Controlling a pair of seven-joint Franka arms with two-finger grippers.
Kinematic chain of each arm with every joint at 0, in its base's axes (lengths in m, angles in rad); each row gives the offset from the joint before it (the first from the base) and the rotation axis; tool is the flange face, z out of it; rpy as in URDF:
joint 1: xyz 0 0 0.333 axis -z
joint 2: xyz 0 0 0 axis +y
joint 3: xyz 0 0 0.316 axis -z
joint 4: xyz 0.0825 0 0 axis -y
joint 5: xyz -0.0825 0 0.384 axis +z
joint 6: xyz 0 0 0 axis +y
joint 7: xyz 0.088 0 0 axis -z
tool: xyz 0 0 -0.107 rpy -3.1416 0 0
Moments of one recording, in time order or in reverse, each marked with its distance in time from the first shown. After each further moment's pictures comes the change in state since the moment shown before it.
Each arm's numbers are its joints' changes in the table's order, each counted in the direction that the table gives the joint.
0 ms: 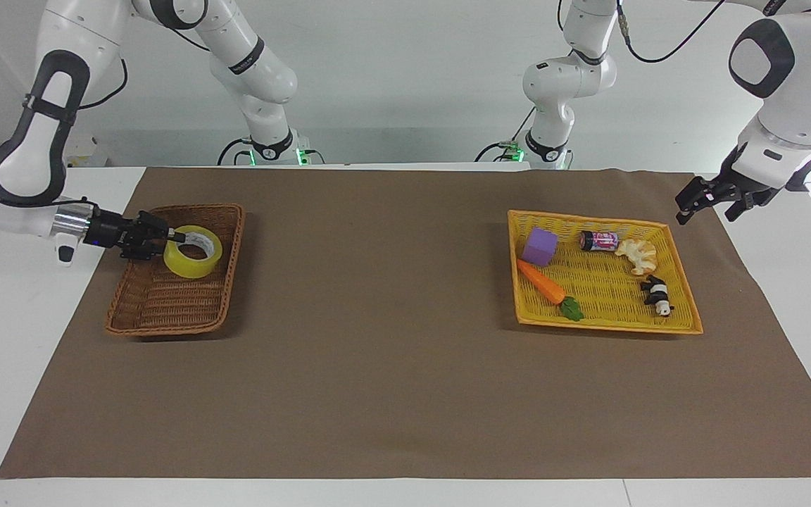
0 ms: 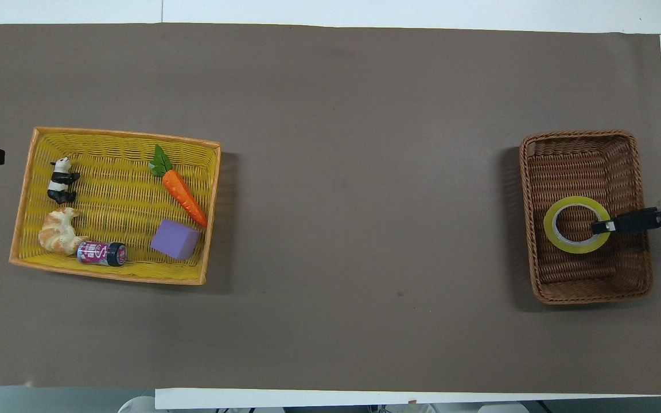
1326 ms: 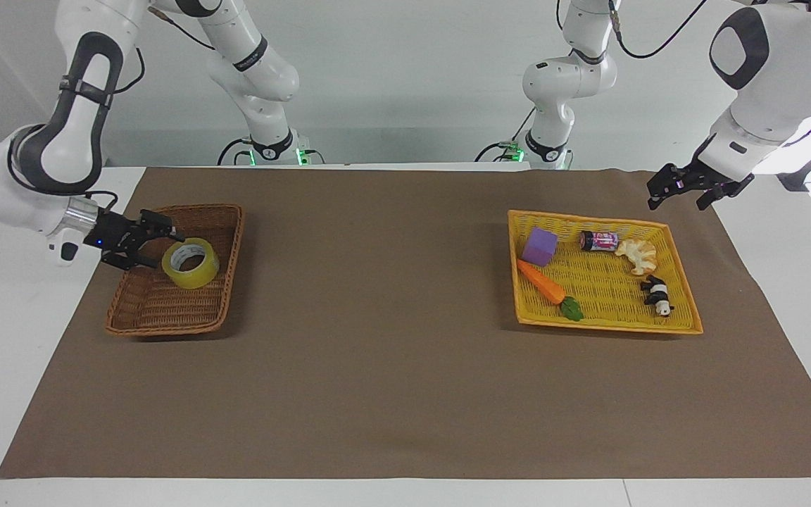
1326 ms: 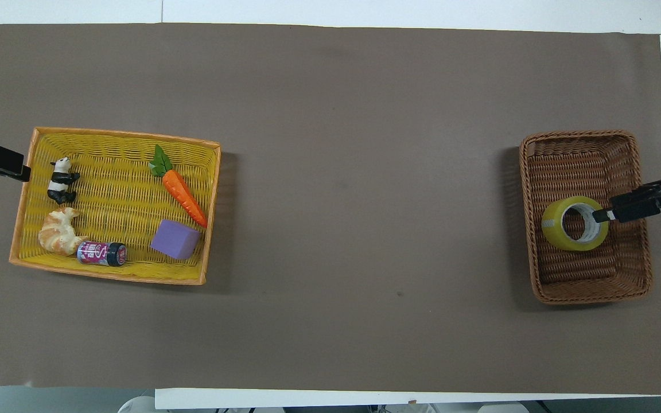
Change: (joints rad) left arm 0.022 -0.014 0.036 -0.006 -0.011 0.059 0.001; right arm -0.177 -0.139 -0.003 0.025 -0.229 -0.147 0.054
